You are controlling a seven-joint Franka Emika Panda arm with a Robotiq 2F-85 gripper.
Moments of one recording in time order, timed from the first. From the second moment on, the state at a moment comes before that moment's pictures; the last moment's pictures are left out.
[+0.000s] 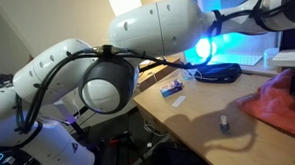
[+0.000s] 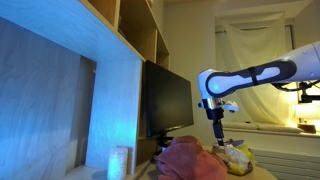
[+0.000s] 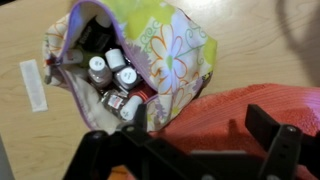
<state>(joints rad) -0.18 1.35 -0.08 -0.36 -0.18 1.62 -0.37</state>
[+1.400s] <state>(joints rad) -0.23 1.41 -0.05 -0.41 -0.18 1.62 -0.49</state>
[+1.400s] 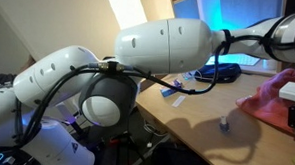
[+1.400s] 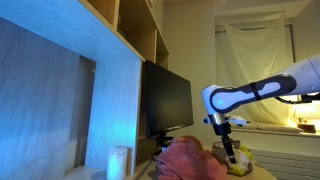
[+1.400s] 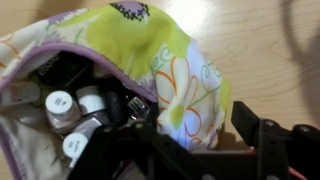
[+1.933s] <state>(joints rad) -0.20 1.41 -0.07 -0.37 -0.22 1.64 -0.49</state>
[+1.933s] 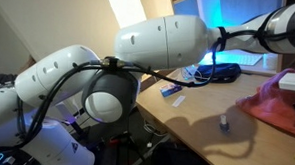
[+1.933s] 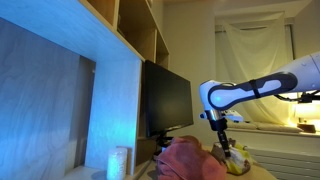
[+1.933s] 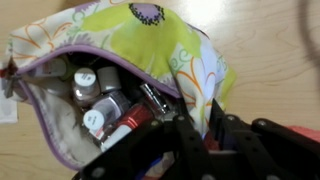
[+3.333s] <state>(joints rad) -0.11 1.45 -0.14 -0.37 -0.34 1.66 -0.86</state>
